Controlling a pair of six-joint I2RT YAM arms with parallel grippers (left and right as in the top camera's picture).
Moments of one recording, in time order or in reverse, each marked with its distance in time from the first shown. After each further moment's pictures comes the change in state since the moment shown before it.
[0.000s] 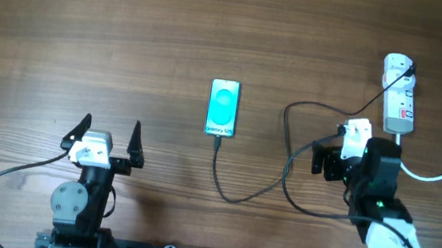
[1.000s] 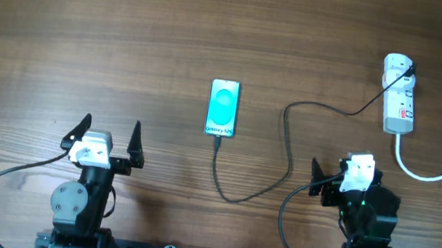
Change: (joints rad) left arm 0.000 0.000 0.000 0.000 0.000 0.000; right arm 0.000 -0.597 -0.303 -0.032 -0.007 0.052
